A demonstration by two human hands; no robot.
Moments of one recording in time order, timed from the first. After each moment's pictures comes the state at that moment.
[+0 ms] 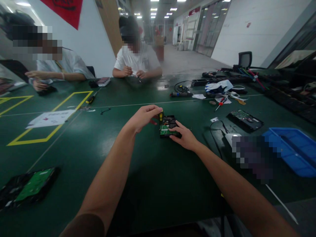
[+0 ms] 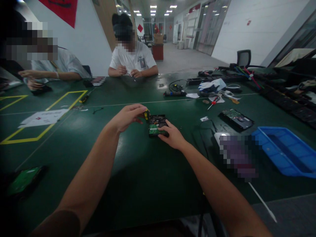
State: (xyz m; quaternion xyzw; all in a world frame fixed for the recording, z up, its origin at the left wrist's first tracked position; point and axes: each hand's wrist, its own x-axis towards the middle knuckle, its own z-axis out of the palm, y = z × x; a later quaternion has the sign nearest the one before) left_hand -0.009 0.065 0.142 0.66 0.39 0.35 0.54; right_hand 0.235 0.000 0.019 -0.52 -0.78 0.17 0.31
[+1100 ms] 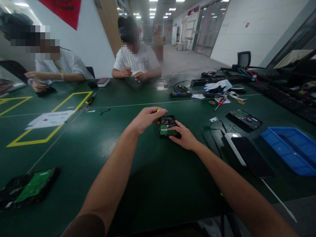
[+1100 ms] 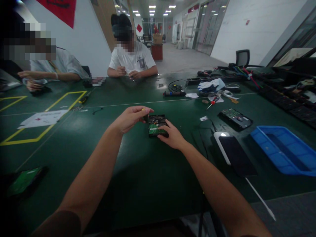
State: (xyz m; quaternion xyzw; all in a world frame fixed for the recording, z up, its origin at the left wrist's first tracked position) left_hand 0.000 0.063 0.136 0.68 0.35 0.35 0.55; right_hand 0.235 -0.003 0.024 -0.52 -0.78 0.16 0.30
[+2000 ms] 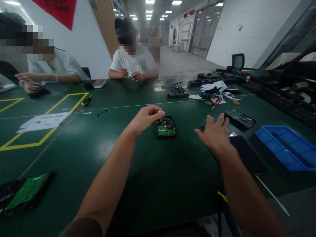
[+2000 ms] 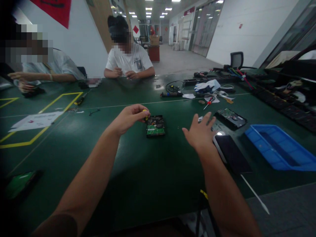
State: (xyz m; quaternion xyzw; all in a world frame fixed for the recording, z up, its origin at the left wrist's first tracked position) left_hand 0.002 0.061 0.140 0.71 0.34 0.36 0.50; right_hand 0.297 -0.048 0.087 -0.82 -0.53 -0.01 0.19
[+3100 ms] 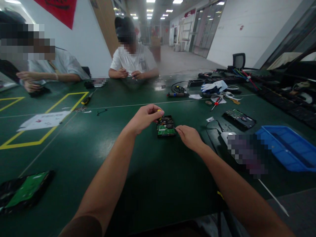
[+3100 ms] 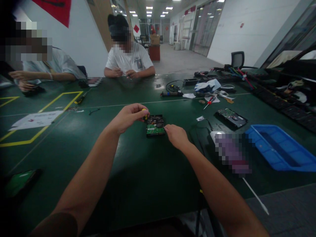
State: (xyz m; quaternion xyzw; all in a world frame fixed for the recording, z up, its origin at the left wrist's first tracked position) left_hand 0.002 0.062 0.138 0.71 0.34 0.36 0.50; right_hand 0.247 -0.018 0.050 -0.62 -0.76 0.04 0.18
